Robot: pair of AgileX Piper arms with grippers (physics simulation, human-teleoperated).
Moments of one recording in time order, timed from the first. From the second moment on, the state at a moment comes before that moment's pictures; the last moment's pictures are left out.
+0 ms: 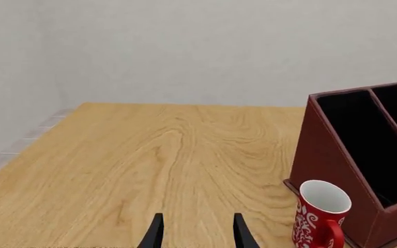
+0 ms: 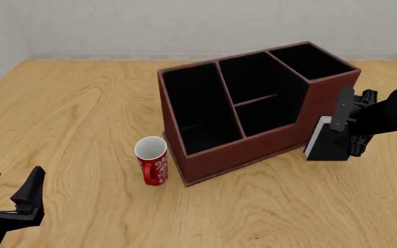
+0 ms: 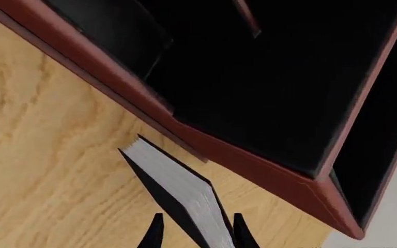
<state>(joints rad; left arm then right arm) 0.02 0.39 0.00 -0.35 -0.01 -0.13 1.53 -1.04 0.47 -1.33</state>
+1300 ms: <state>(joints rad) 0.04 0.31 0.00 -0.29 -0.04 -0.13 1.37 -0.90 0.49 -1.37</state>
